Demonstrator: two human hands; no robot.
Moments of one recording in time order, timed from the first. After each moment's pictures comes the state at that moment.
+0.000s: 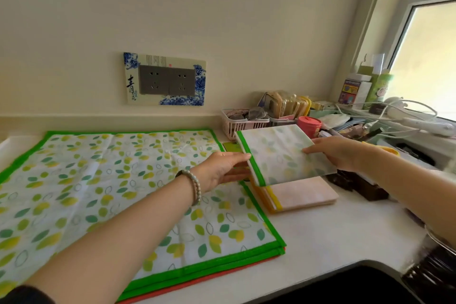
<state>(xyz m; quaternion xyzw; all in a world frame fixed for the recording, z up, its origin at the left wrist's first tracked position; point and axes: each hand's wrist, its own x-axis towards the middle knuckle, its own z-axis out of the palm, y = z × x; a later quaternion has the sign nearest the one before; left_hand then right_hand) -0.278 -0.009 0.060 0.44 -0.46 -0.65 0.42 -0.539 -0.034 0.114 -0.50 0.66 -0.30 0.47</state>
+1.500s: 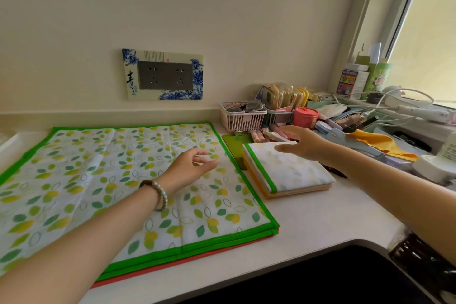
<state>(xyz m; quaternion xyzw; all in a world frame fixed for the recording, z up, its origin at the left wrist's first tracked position) -0.220 0.015 0.033 0.58 -0.66 -0.34 0.35 -0.498 -0.009 0.100 -0.75 0.61 -0.21 0.17</state>
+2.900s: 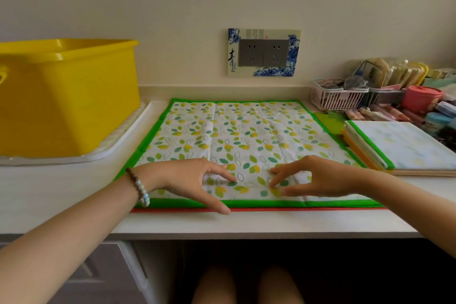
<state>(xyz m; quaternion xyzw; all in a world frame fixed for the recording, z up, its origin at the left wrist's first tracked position) -0.041 0.176 0.048 0.57 -0.77 -0.27 0.00 -0.318 0.101 0.049 -0.91 0.33 0.01 0.25</state>
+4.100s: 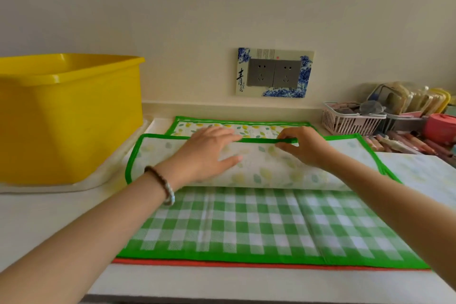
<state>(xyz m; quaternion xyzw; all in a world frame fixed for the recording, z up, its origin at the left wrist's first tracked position) -0.030 0.102 0.079 0.63 -0.77 0.06 0.14 -0.254 -0.019 0.072 -0.88 0.41 -0.22 0.06</state>
